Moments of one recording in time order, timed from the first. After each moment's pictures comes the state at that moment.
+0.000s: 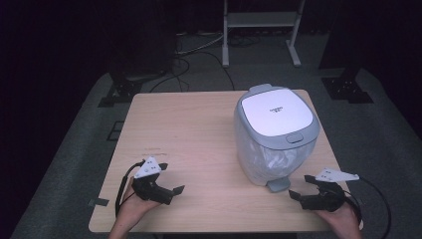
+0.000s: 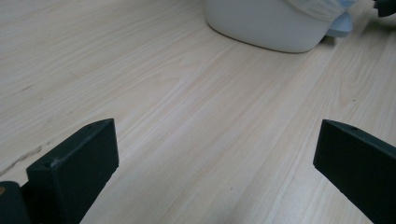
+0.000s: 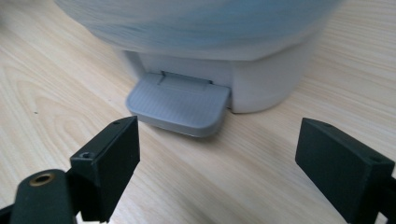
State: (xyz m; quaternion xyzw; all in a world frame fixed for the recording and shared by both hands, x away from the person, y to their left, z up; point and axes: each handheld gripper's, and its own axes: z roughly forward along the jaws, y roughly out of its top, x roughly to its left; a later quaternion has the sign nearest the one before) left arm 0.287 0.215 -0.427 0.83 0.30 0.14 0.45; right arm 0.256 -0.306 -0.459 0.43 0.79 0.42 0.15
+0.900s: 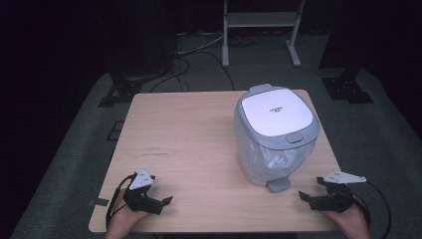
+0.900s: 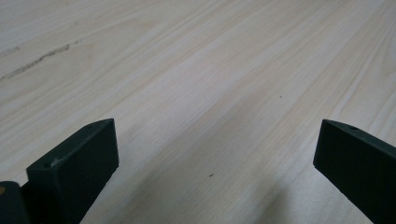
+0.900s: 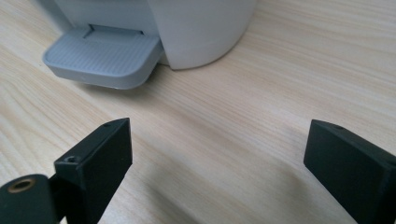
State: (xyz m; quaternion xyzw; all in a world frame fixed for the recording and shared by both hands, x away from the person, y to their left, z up) left arm 0.276 0.247 -0.472 0.85 0.34 0.15 0.39; right arm 0.261 -0.337 -0.482 0.46 0.79 0.38 0.17
